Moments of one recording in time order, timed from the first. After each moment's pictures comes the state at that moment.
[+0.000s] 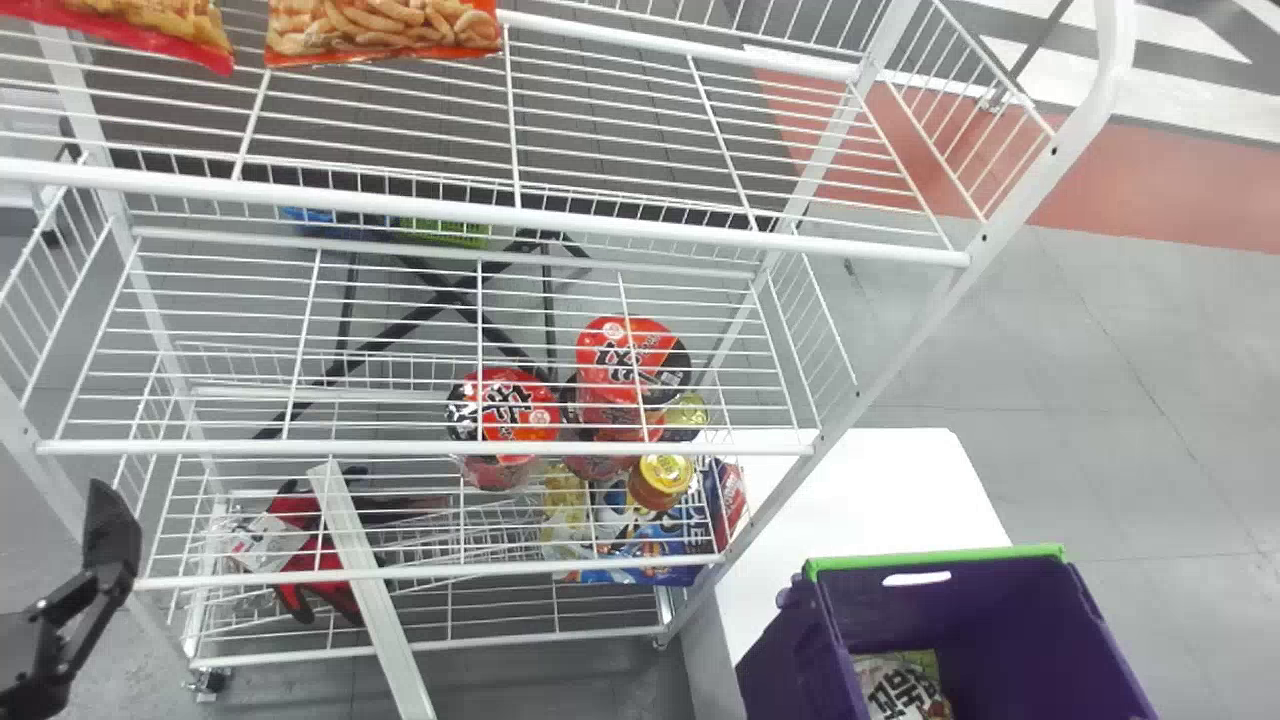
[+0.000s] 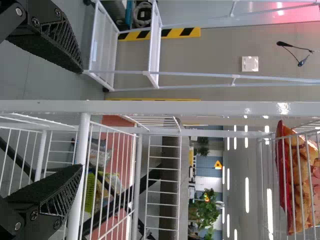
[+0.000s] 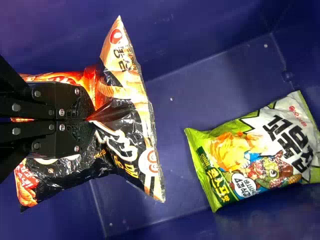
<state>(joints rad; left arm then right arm) 0.45 0.06 -0.01 -1.51 0.07 -0.42 0.15 0.39 -0.38 -0.59 -1.33 0.34 1.17 0.94</state>
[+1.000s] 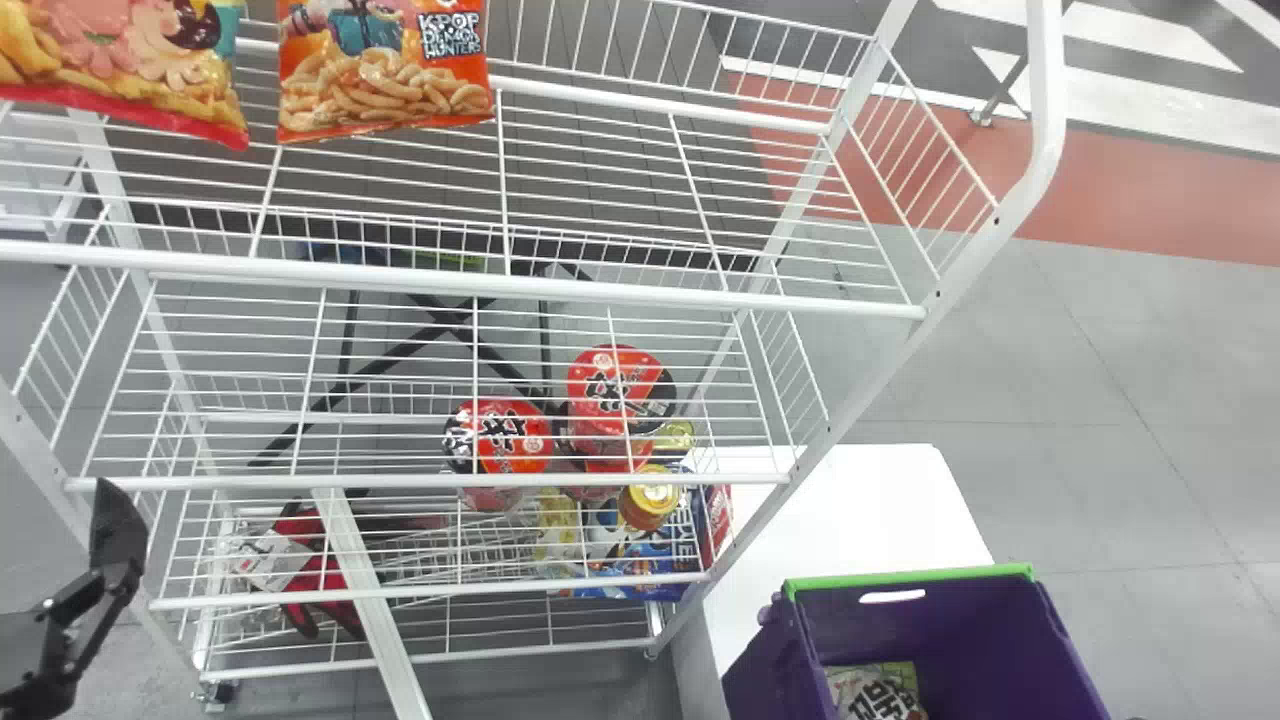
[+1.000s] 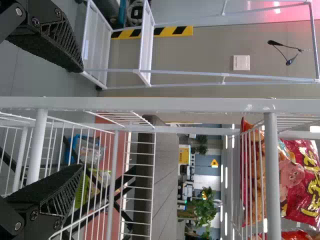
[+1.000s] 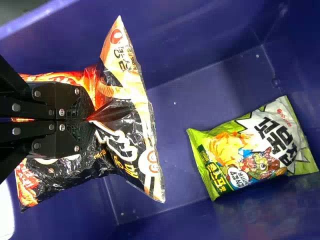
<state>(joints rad) 0.45 0.06 -0.02 -1.51 0.07 -0.42 0.15 0.39 -0.38 -0.60 -1.33 0.34 1.18 0.94</state>
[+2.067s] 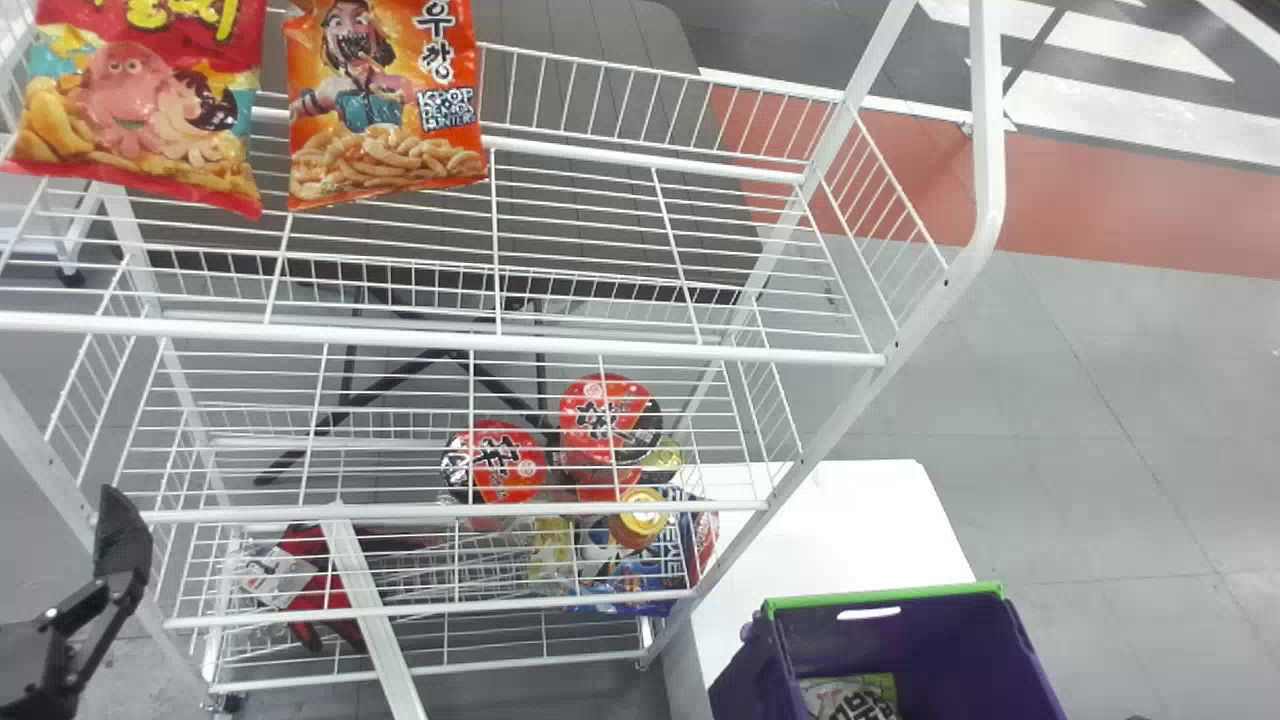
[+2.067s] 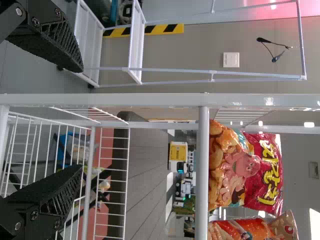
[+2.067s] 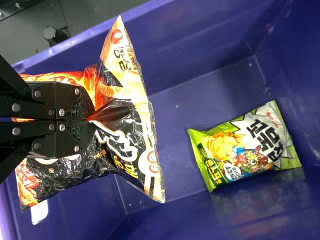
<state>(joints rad) 0.48 0.06 -0.03 -1.54 0.06 -0.42 0.15 0.39 -0.38 -0.59 -1.34 0.34 1.17 0.94</state>
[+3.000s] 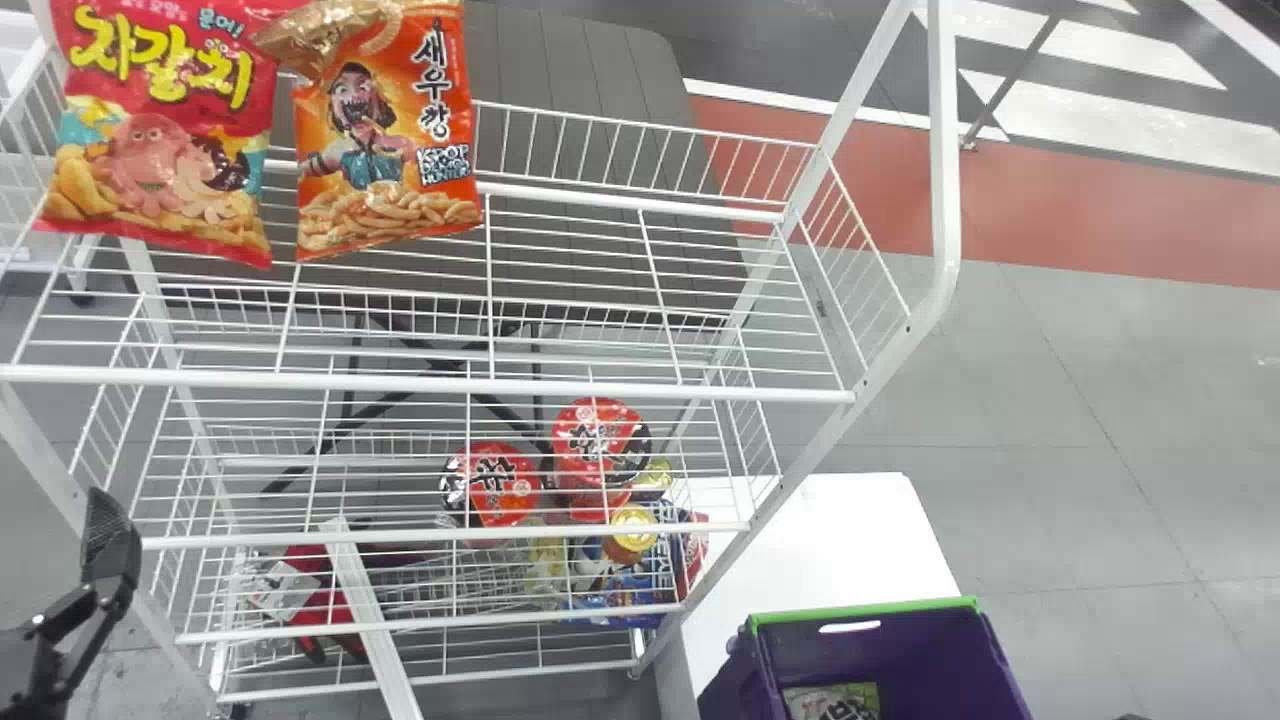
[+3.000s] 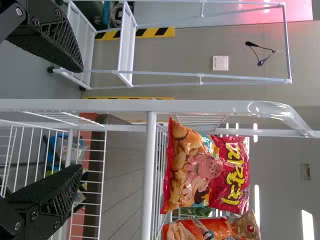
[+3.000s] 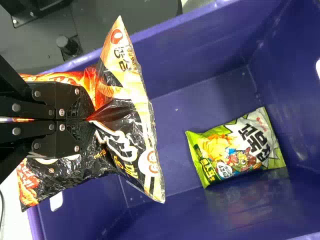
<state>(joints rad) 0.50 0.06 -0.02 -1.56 0.06 -0.44 0.15 0.39 -0.38 -0.59 -1.33 0.33 1.15 0.92</state>
